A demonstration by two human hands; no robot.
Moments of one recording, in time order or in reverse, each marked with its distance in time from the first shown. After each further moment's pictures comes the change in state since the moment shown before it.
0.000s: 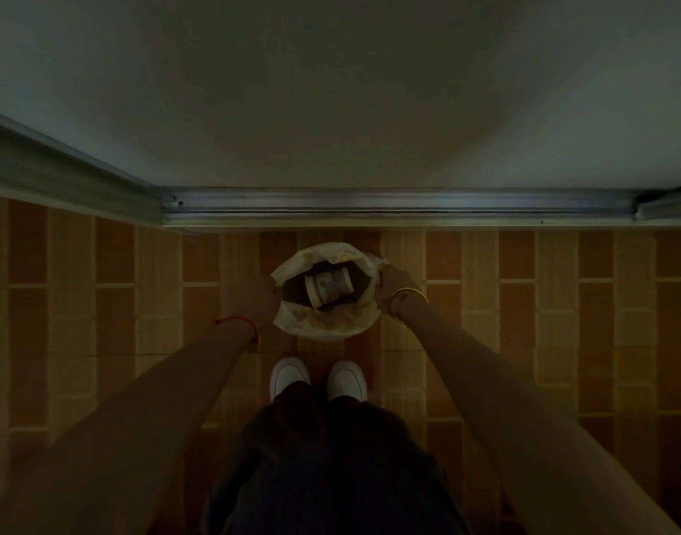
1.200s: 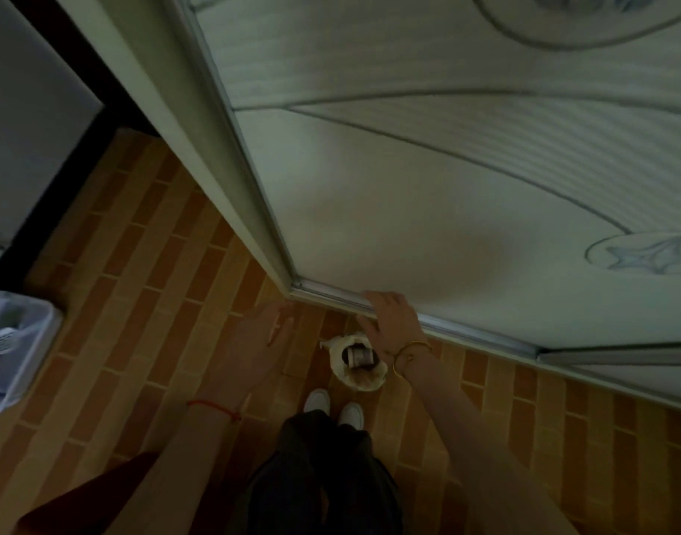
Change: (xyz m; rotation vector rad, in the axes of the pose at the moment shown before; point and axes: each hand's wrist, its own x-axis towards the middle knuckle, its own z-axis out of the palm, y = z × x) left_hand -0.455 0.003 -0.308 -0.542 0.621 0.210; right_hand -0.428 -0.229 -0.230 -0.237 0.246 -0.594
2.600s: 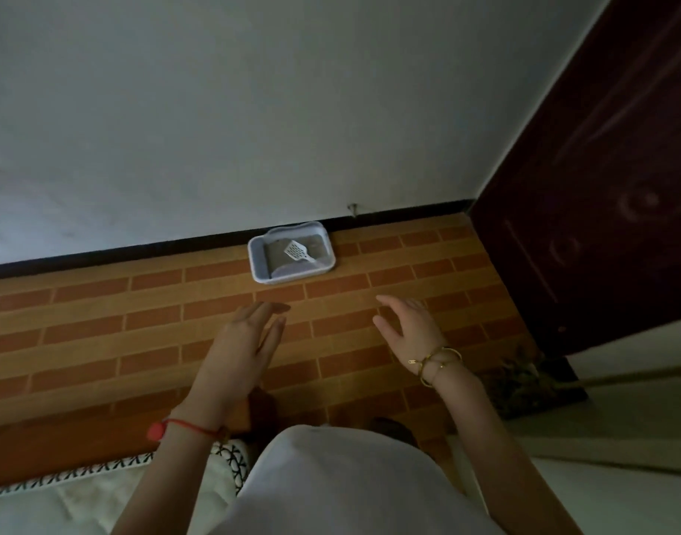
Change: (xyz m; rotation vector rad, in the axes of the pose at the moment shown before) left_hand -0.336 -0.195 -0.361 -0.008 0.819 -0.650; right_hand -0.016 -0.590 0.115 -0.304 -0.394 -0.906
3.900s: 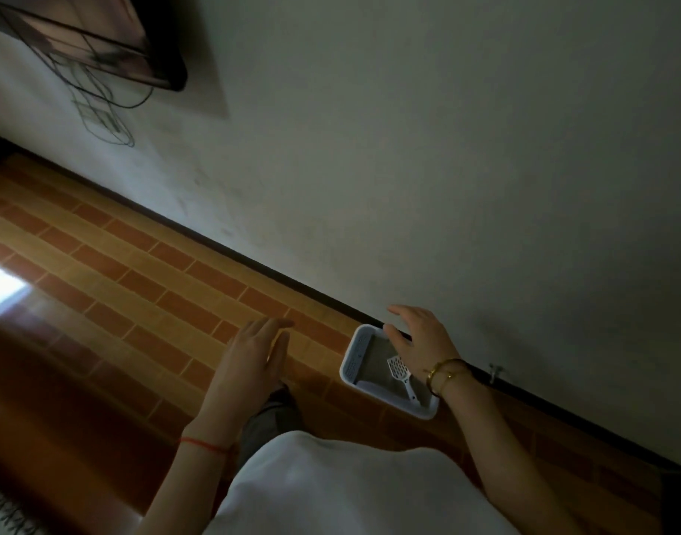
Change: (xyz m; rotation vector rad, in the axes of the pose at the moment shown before) left_hand 0.295 -0.217 -0.145 0.102 0.346 -0.598; right_hand 0.534 -0.230 0.024 -0.112 -0.305 -0.538
